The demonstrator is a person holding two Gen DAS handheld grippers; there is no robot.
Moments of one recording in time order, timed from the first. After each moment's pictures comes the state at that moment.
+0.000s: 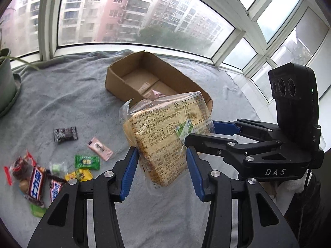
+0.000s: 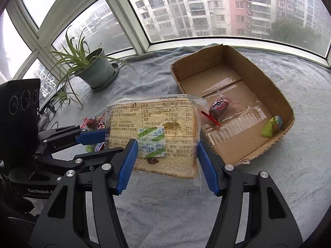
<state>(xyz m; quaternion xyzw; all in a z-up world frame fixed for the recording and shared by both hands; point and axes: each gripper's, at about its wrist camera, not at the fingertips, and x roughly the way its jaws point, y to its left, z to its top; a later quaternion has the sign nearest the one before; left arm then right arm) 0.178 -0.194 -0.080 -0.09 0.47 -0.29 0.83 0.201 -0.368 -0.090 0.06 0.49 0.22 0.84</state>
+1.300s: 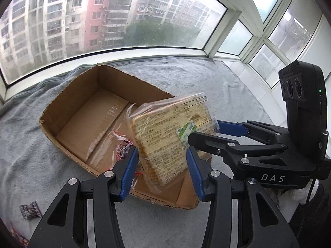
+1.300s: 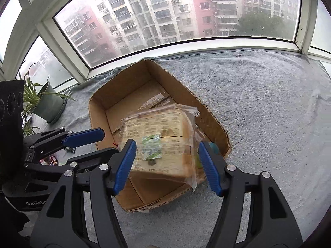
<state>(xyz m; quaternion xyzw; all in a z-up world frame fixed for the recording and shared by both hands) 0.271 -0.310 -0.097 -0.02 0.47 -0.31 0.82 0.276 -0.475 -0.130 0.09 0.48 0.11 0.87</state>
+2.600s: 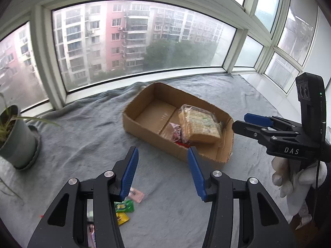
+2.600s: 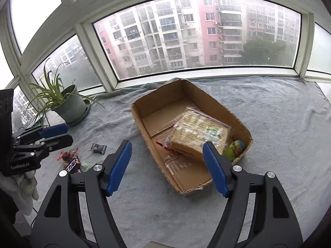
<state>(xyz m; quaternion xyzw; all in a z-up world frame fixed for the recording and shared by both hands) 0.207 -0.185 -0.046 0.01 0.41 -0.23 0.88 0.201 -0.404 -0.074 0.06 0.39 0.12 0.91</state>
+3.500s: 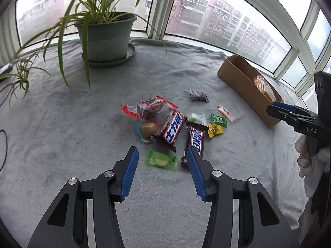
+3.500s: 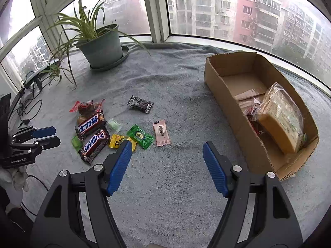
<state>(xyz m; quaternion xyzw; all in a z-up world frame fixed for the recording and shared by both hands) 0.115 -0.011 -0.140 -0.09 0.47 -0.08 0.87 0.191 -0.260 -0.144 -0.05 0.46 0.22 0.86</state>
